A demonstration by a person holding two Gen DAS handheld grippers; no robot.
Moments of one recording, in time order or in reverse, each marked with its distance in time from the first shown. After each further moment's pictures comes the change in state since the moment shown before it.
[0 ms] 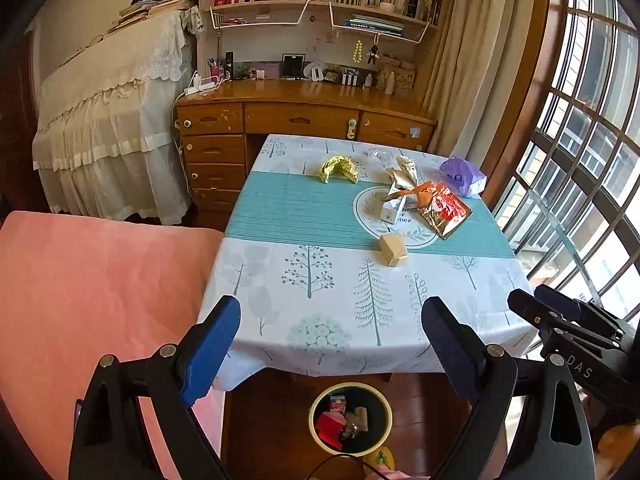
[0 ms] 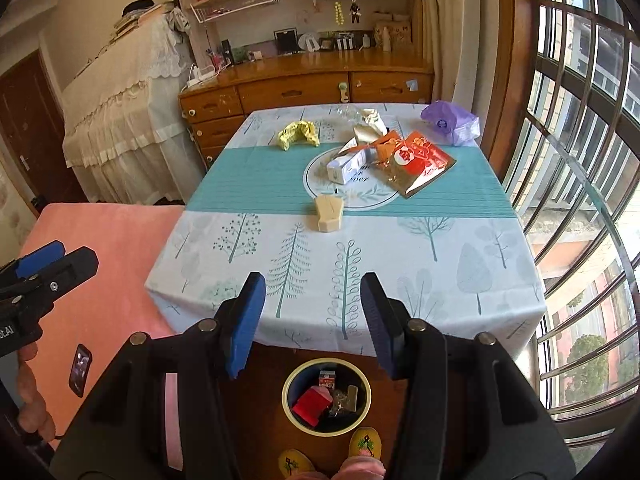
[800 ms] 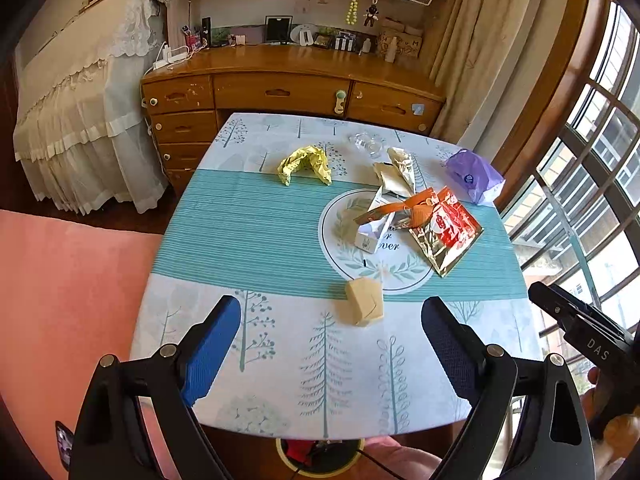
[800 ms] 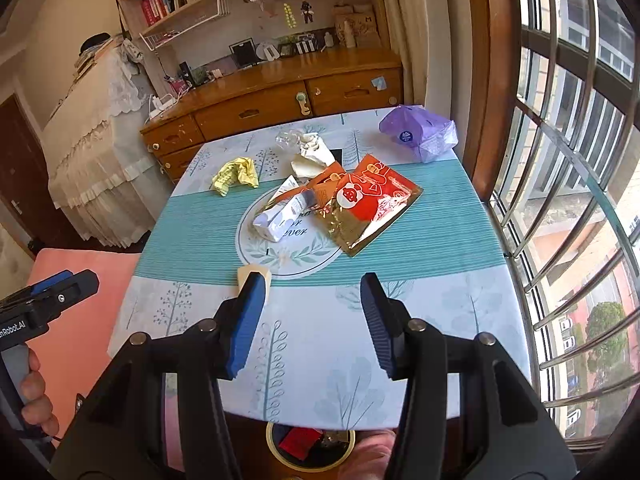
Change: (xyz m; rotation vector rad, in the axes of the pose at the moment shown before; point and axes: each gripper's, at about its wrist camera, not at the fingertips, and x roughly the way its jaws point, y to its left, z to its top) left arm 0.201 -0.084 0.122 -0.029 0.161 0.003; right arm 0.139 -0.164 0.111 0.137 0.072 0.030
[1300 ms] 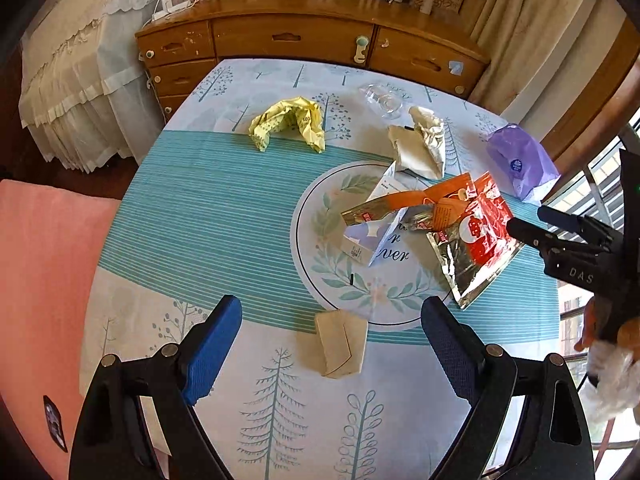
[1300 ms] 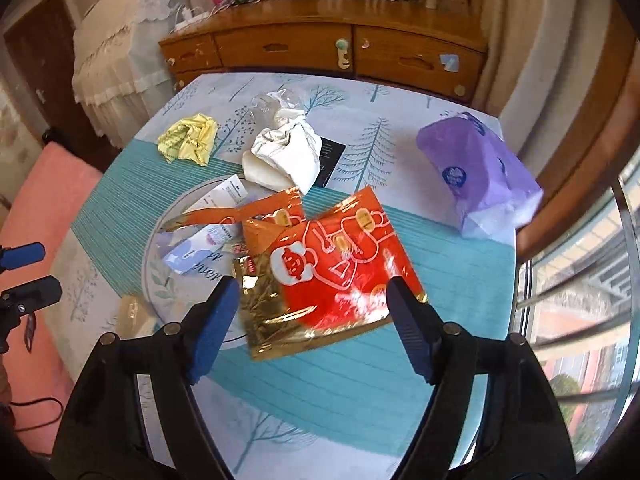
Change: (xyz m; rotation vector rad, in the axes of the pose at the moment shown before) left arm 0.150 -0.046 0.045 -0.090 0.178 0.091; right arm 0.226 -0.068 0.140 -0.424 0.215 0.096
